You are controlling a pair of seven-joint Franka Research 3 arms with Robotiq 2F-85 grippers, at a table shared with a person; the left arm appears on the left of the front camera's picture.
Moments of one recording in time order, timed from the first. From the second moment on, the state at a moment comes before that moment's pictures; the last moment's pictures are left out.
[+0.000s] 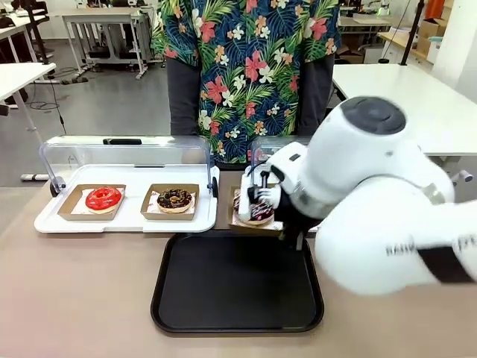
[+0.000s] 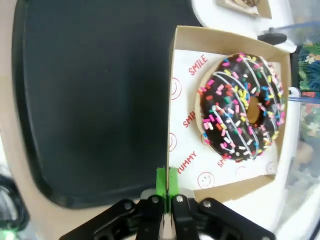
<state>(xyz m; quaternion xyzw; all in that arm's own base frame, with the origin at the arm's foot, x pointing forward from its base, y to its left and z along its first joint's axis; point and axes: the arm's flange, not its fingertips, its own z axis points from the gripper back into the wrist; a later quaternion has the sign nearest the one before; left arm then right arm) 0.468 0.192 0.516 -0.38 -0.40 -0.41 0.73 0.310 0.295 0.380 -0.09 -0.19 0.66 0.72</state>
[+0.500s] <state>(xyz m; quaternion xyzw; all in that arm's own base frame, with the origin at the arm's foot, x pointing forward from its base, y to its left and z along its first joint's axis) 0.468 0.192 0.516 -0.38 -0.40 -0.41 0.73 0.257 0.344 0.347 -0.09 -0.17 0.70 0.69</state>
